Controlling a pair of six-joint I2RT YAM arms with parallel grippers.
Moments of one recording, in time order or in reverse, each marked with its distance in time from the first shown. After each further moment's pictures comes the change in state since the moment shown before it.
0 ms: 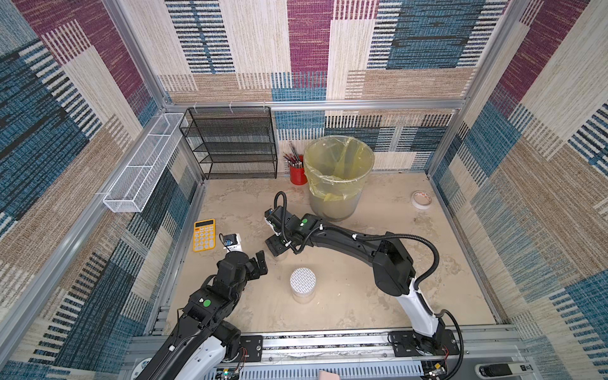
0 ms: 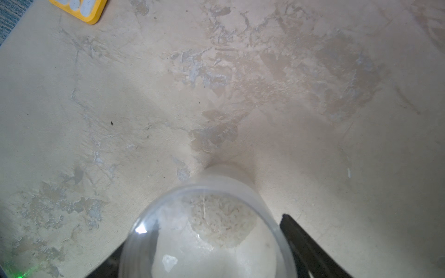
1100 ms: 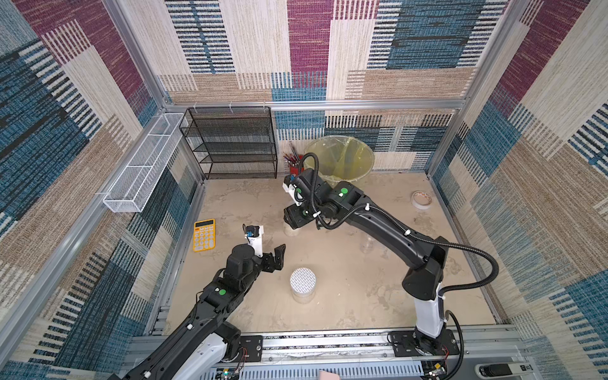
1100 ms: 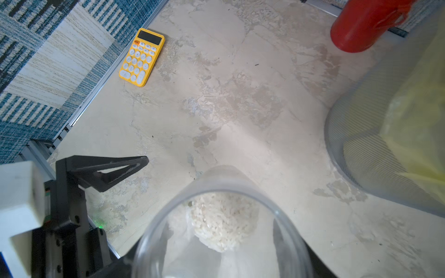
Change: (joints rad) left arm 0.000 0.168 -0.088 0.489 0.314 0.234; right arm -0.094 -0.260 0.220 -0.371 -0.043 -0.016
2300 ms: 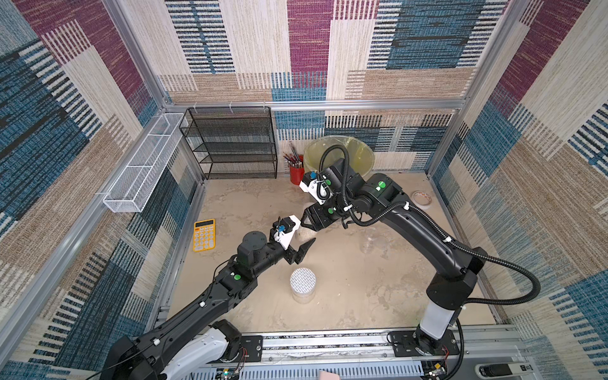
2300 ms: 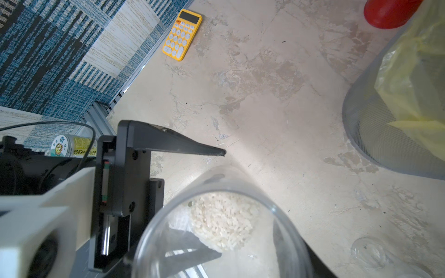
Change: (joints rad) left arm -0.156 0.210 0.148 0.317 0.233 0.399; right arm -0.065 -0.182 -0.074 -0.134 -0.230 -0.066
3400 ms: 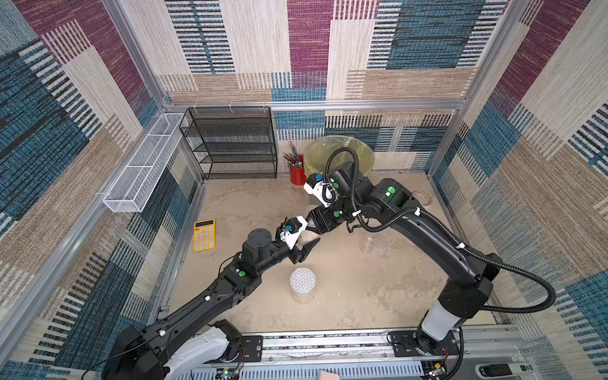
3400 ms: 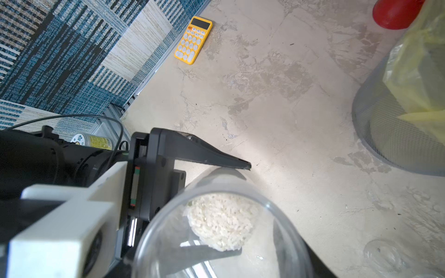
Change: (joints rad) left arm -0.016 0.053 0.026 0.007 0.050 0.033; right arm 0.000 -0.093 -0.120 0.076 -0.037 0.019
